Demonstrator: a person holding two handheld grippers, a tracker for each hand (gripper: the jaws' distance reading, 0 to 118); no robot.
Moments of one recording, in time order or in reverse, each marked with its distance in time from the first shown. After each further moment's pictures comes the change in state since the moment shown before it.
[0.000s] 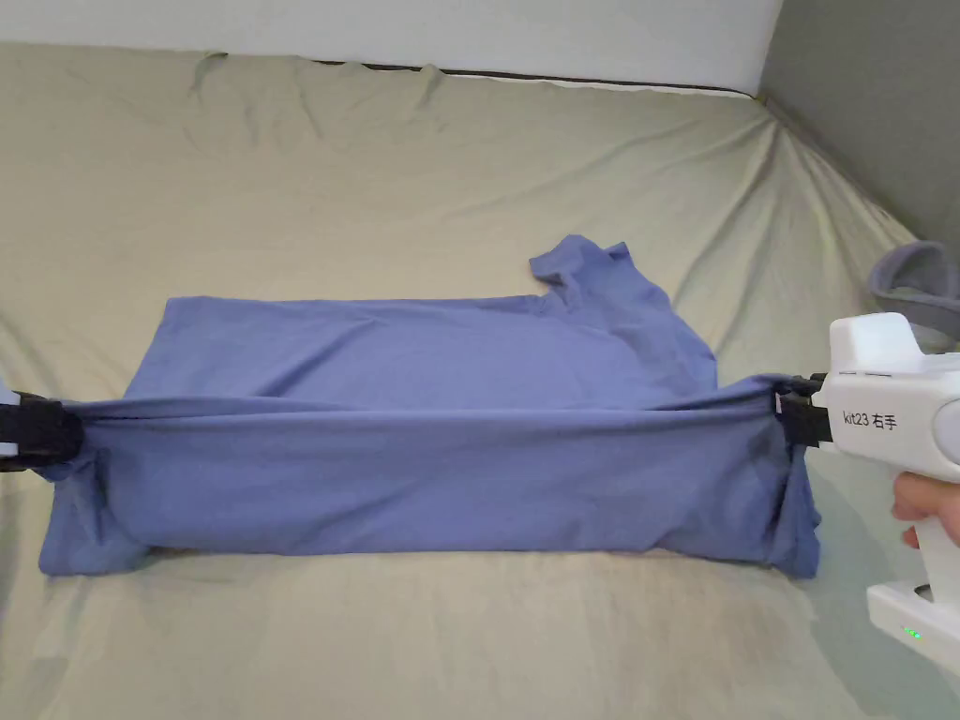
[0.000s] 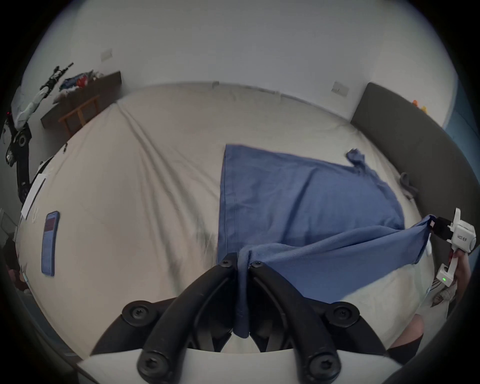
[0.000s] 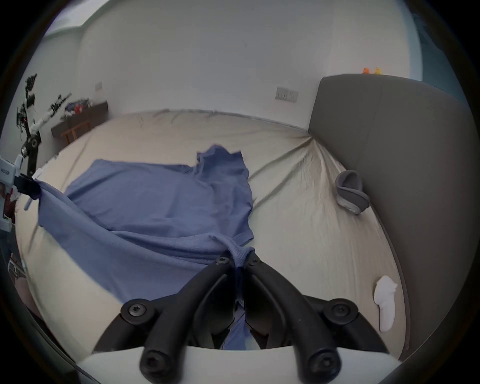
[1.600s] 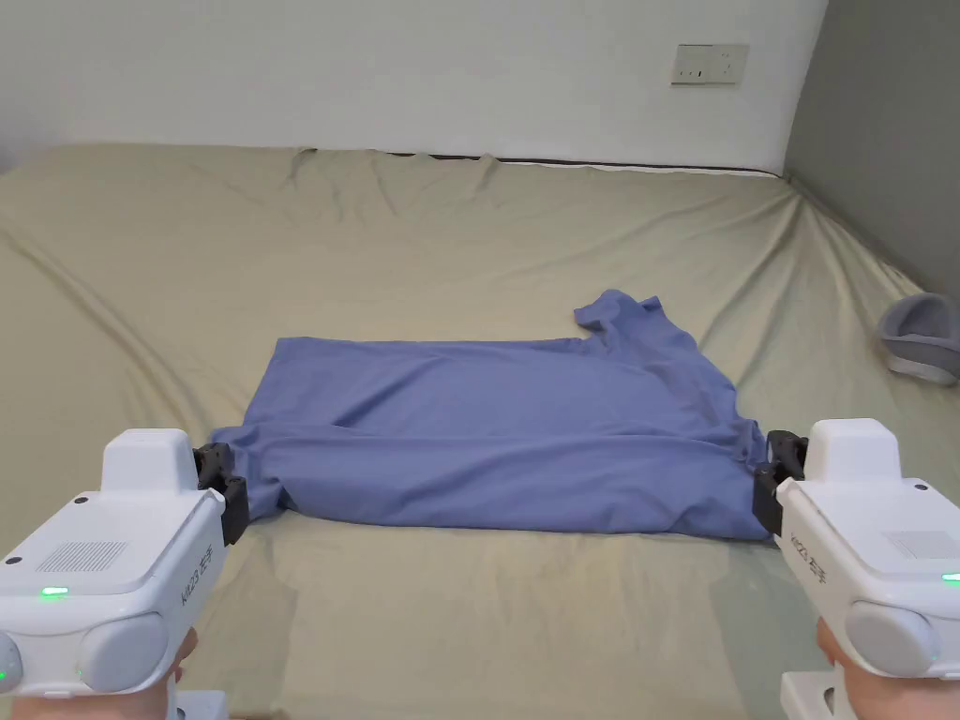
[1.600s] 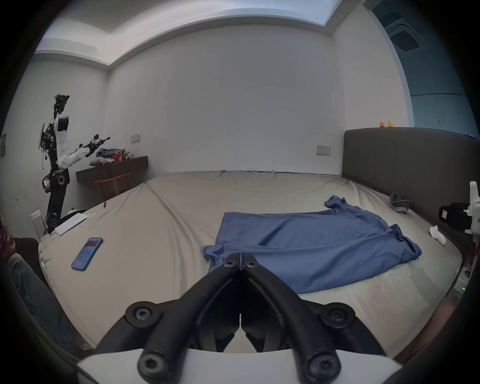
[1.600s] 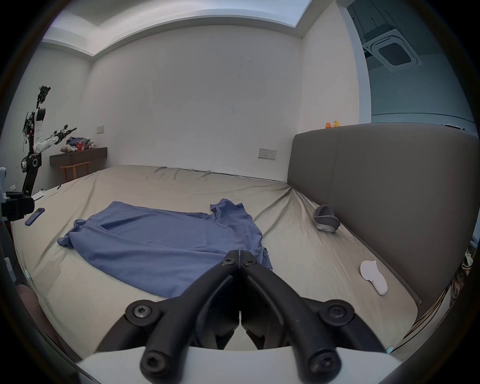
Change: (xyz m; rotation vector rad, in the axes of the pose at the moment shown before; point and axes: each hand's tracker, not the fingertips) left arm 0.079 -0.175 0.109 0.619 0.145 -0.084; right arm -0.103 -0.099 0.142 0.456 -0.134 -0.078
